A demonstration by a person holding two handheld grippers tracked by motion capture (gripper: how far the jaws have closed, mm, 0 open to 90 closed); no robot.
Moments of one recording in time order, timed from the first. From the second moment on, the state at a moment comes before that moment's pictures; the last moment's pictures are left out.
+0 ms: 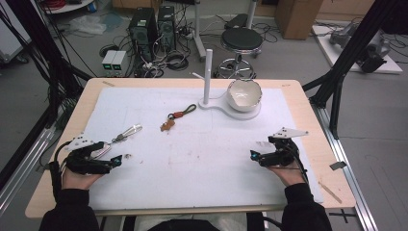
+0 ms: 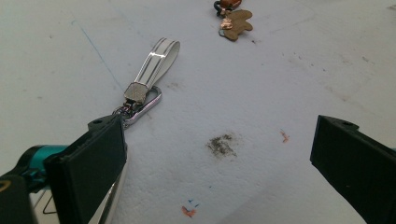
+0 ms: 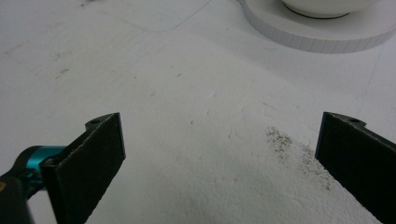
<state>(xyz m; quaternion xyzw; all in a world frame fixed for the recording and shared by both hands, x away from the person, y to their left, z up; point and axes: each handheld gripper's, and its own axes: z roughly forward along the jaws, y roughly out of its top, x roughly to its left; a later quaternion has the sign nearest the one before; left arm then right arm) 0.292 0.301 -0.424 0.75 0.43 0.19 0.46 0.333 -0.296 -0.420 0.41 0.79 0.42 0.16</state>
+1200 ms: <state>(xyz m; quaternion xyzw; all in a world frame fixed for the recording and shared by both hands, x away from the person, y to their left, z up) 0.316 0.274 -0.406 0.78 0.41 0.19 0.44 0.332 -0.296 -0.422 0.42 0.79 0.42 0.15</state>
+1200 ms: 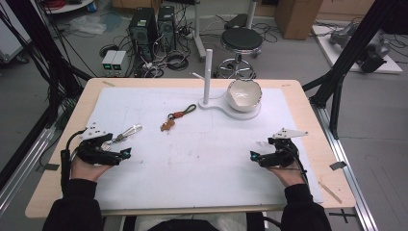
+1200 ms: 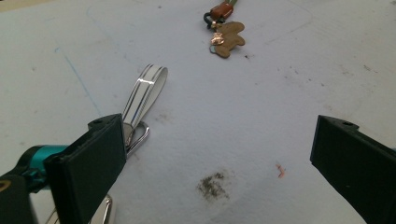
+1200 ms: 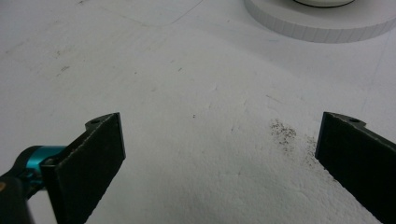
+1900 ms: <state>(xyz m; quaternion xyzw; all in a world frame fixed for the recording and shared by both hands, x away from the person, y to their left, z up) 0.354 0.239 -0.383 0.80 0.37 0.17 0.44 0.332 -0.295 -0.424 0.41 0.80 0.41 0.15</state>
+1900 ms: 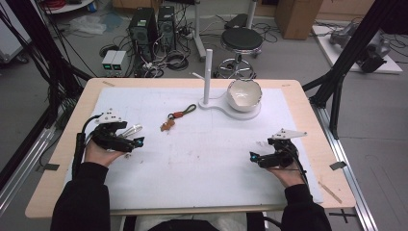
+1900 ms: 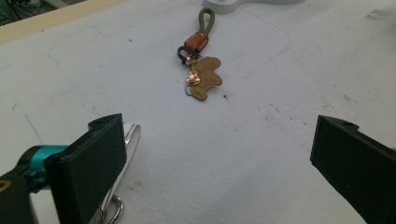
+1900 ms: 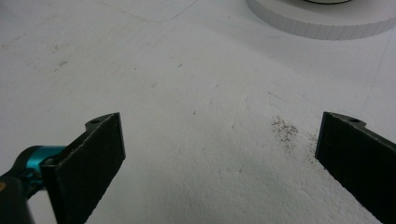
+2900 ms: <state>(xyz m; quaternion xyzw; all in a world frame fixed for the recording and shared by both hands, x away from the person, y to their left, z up) 0.423 0.186 -0.360 0.84 0.33 0.15 0.41 0.332 -0.298 -0.424 0.42 0.80 0.41 0.15</state>
